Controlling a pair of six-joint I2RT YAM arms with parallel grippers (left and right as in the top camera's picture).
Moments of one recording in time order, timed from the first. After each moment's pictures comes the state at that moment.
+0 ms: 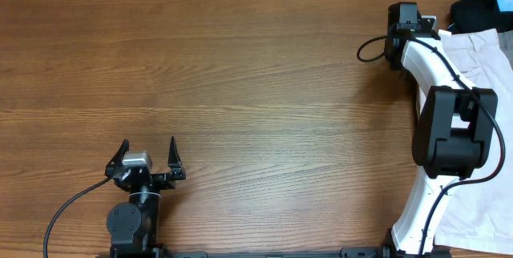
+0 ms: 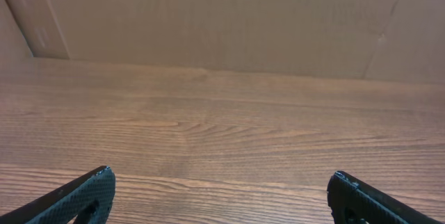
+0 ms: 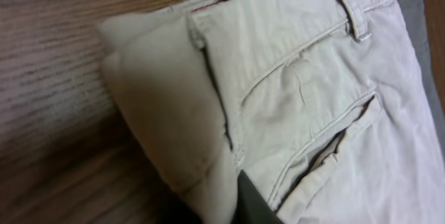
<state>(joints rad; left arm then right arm) 0.03 0.01 0.01 -0.08 -0.01 -0.07 -0.06 2.19 1.64 -0.65 0.70 0.16</state>
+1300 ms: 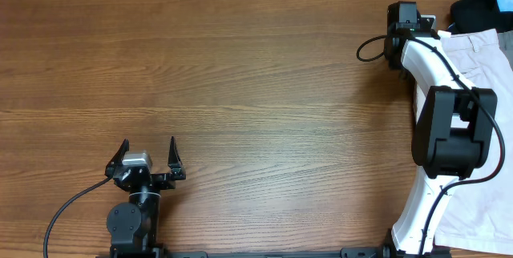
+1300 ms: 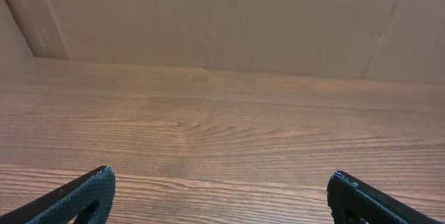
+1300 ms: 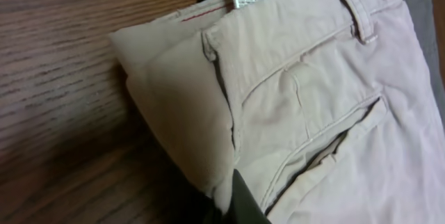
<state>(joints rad) 0.03 0.01 0.01 -0.08 -0.01 -0.07 -0.06 2.19 1.65 -0.66 0.69 0.17</state>
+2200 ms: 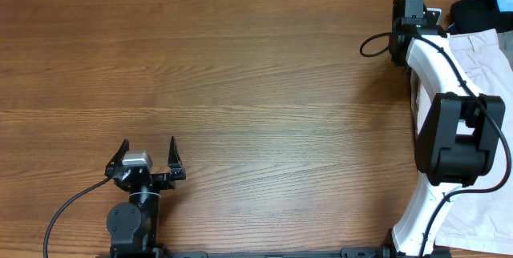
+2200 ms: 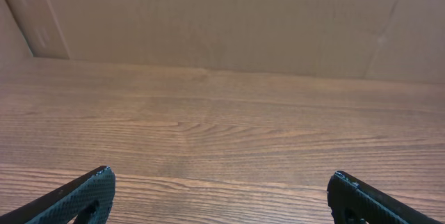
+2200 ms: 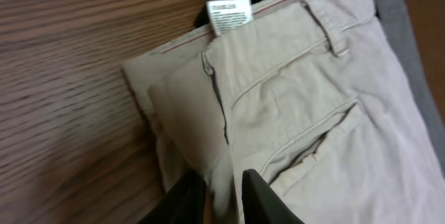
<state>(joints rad) 0.03 0.01 0.01 -0.08 -0.01 -0.07 -0.06 2.13 1.66 -0.68 0.65 0.18</state>
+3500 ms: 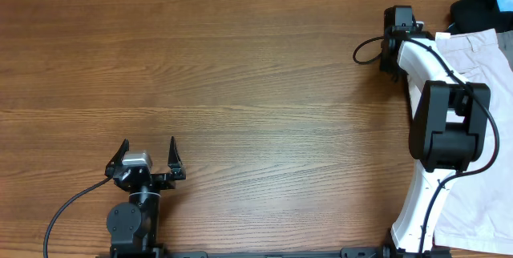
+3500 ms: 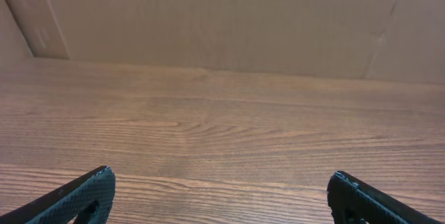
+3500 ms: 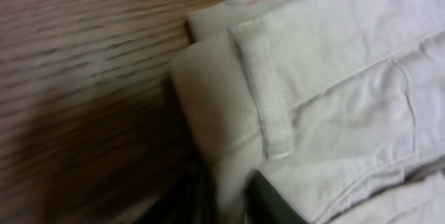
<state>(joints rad) 0.03 0.01 0.01 -0.08 -0.01 -0.07 -0.06 2.25 1.66 -0.64 0.53 0.17</state>
